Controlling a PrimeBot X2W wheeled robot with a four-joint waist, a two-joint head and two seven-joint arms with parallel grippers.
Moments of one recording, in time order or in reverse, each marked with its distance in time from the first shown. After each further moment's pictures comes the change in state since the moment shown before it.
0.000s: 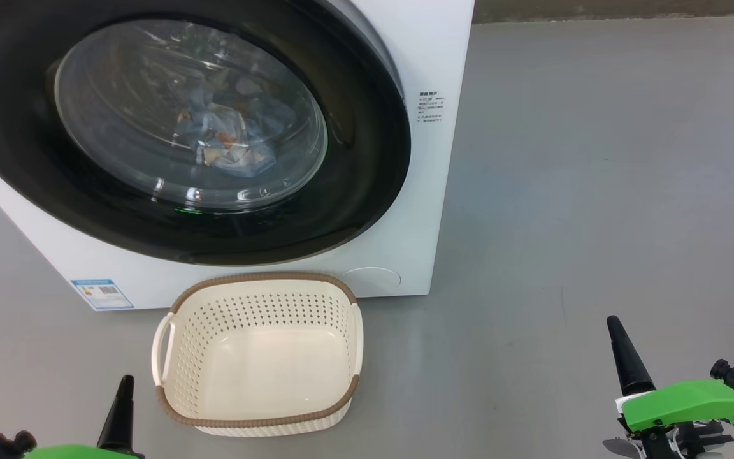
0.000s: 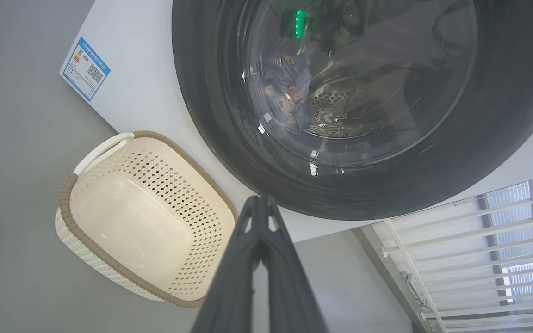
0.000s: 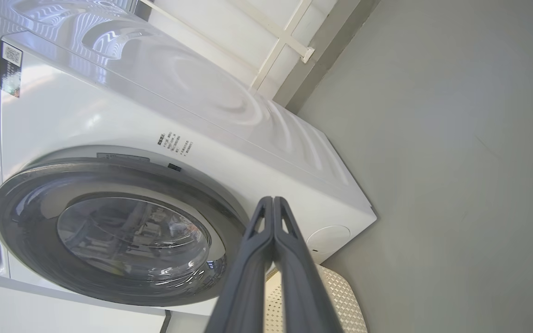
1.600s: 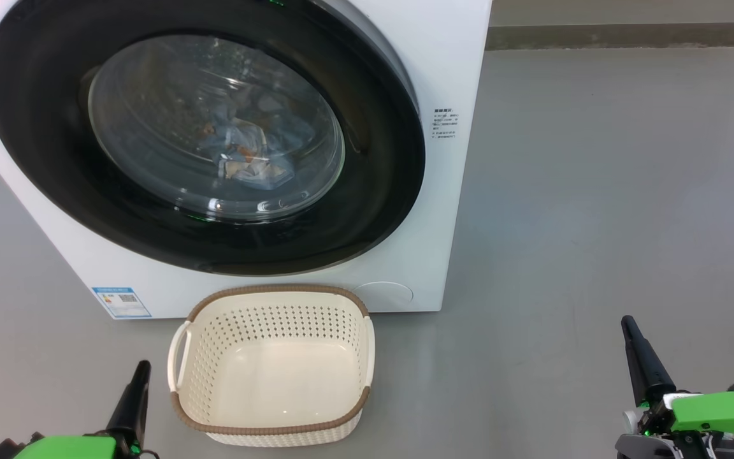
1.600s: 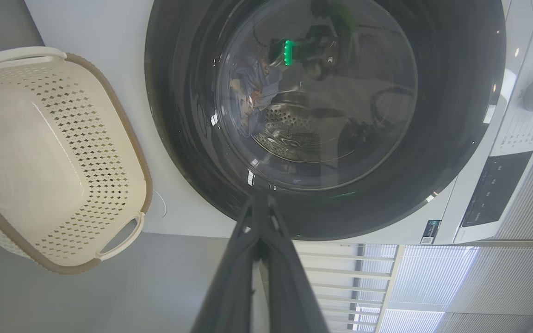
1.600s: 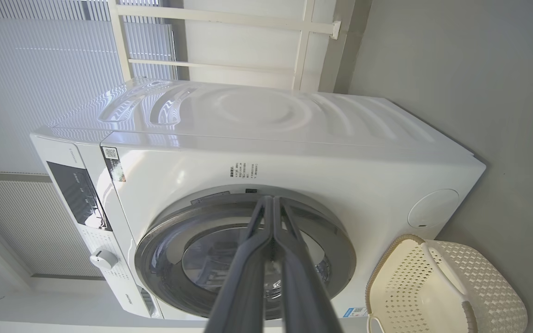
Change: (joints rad) left arm -0.034 -0.062 0.060 0.003 -0.414 0.000 0.136; right arm 0.033 0.016 -0.053 -0.083 0.475 -0.007 0.139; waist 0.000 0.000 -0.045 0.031
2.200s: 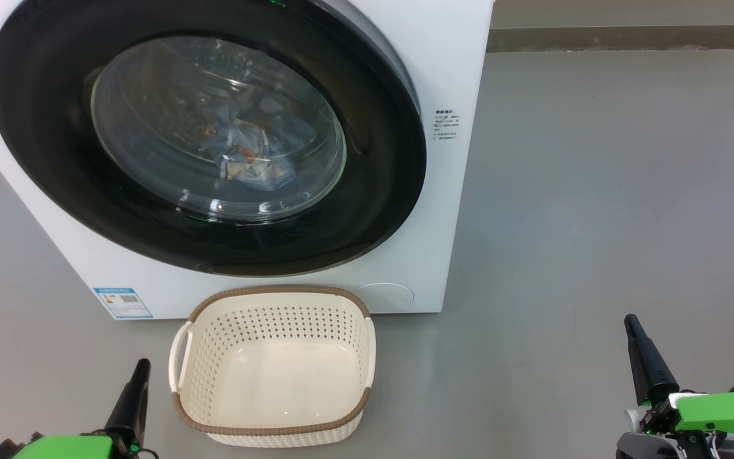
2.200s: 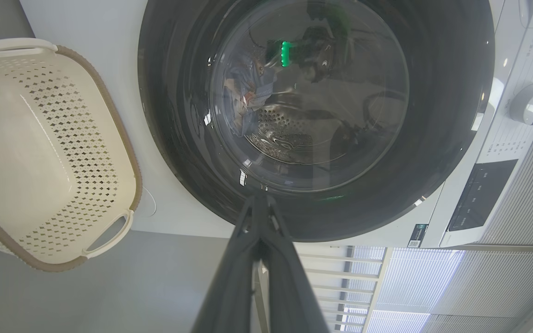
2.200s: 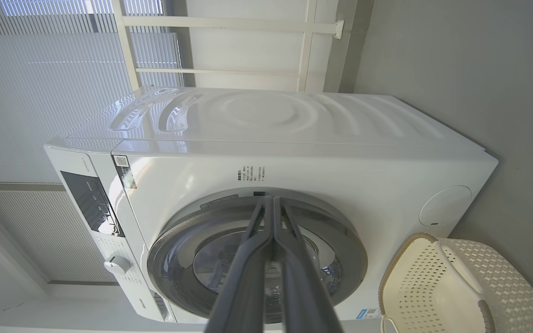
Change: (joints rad) left arm -0.009 -0.003 0.012 0.000 -0.045 0.000 0.021; right arm 0.009 0.006 -0.014 -0.008 0.052 0.000 0.011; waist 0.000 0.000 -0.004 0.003
